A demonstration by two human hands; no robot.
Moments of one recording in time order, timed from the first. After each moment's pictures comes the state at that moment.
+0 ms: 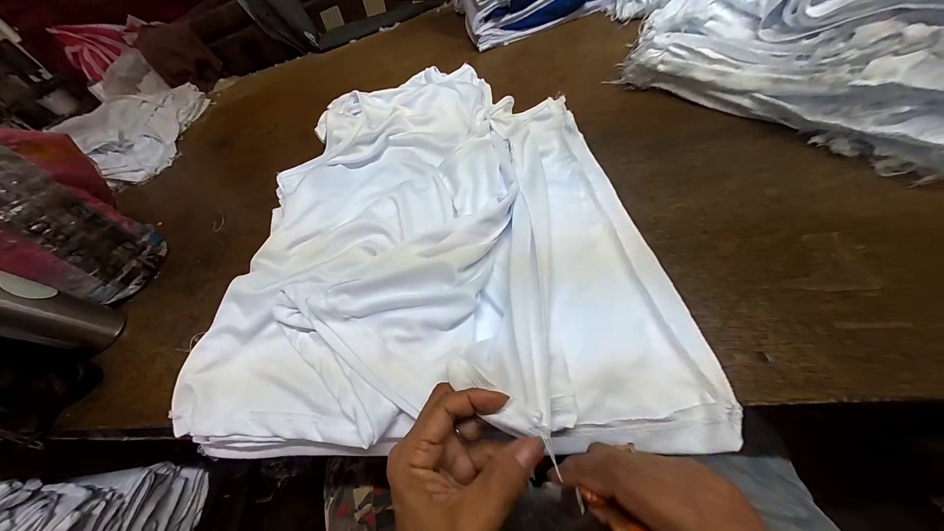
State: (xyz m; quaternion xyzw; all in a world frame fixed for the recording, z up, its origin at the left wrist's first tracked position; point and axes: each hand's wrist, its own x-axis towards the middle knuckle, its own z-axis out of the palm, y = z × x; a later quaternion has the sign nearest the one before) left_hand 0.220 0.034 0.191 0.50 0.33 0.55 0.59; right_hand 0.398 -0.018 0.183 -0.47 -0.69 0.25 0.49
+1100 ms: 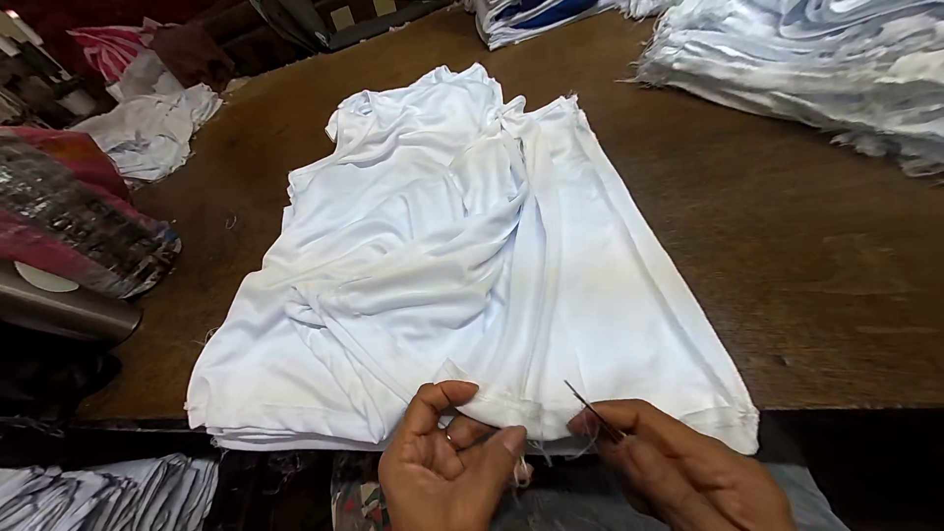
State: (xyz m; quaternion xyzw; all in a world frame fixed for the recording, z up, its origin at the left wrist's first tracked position) left_hand 0.221 0.028 0.208 0.43 0.40 0.57 0.58; right_hand 0.409 -0.011 0.172 -0.45 -0.56 0.43 0.55
